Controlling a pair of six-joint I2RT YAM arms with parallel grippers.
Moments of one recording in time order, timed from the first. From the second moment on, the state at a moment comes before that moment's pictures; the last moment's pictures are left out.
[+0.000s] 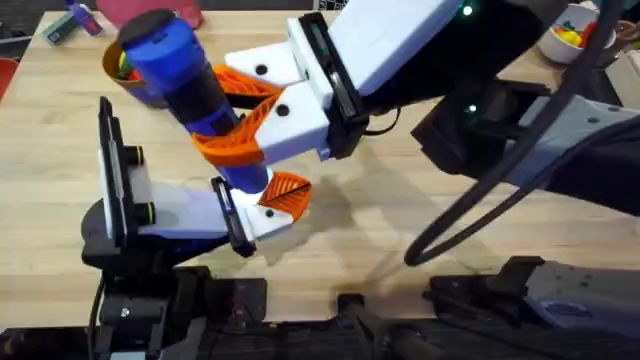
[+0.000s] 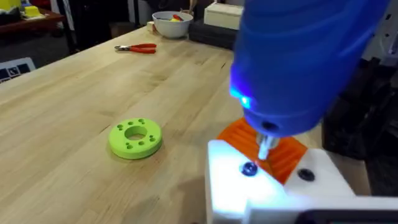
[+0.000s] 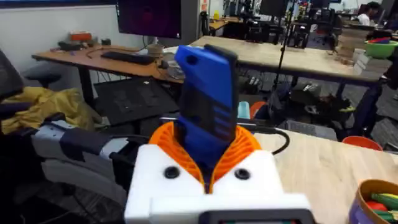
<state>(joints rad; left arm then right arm) 0.03 0.01 0.01 -0.12 1.18 0.04 0.77 1.41 0.90 0.77 -1.10 0.14</state>
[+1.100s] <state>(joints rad) 0.03 0.01 0.01 -0.12 1.18 0.04 0.77 1.43 0.90 0.76 -1.10 0.10</state>
